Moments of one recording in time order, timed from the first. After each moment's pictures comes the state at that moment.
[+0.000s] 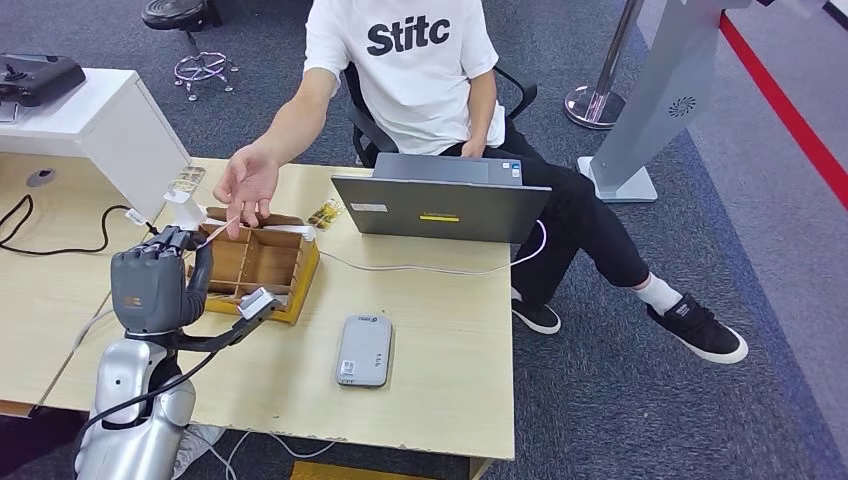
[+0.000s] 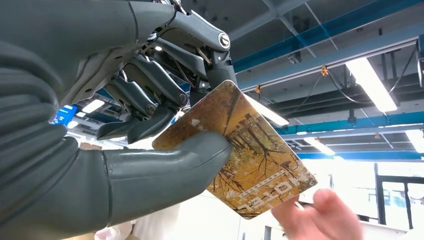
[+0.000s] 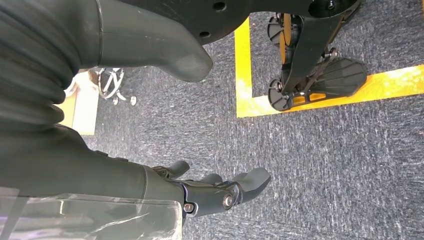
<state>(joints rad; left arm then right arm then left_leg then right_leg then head) -0.16 0.03 0.06 -1.47 -1.39 0.70 -0.16 -0.02 0.12 -0.38 -0.18 0.33 -0.13 0.04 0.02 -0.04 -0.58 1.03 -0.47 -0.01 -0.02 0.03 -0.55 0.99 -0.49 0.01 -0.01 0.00</state>
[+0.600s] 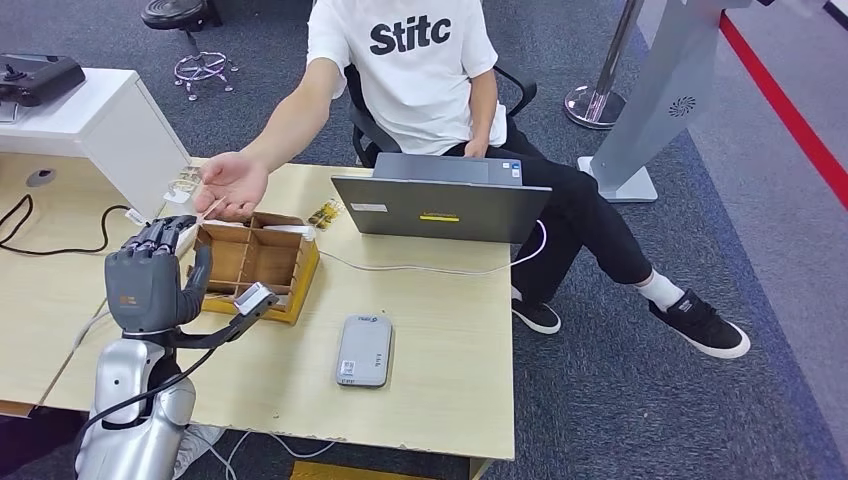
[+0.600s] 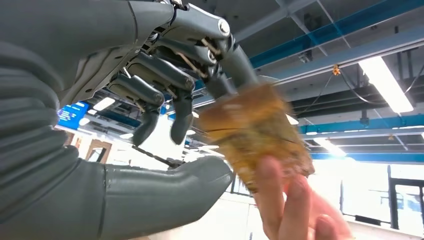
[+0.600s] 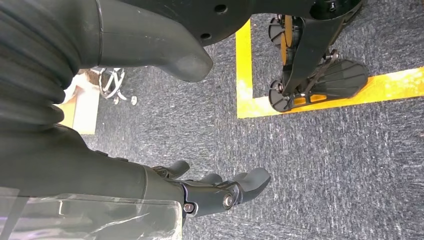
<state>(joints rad) -0.16 0.02 0.07 -1.48 -1.38 0.70 -0.16 -0.02 0.13 -0.38 -0.18 0.34 -0.13 0.04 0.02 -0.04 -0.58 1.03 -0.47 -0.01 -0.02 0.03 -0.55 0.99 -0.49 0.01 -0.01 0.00</state>
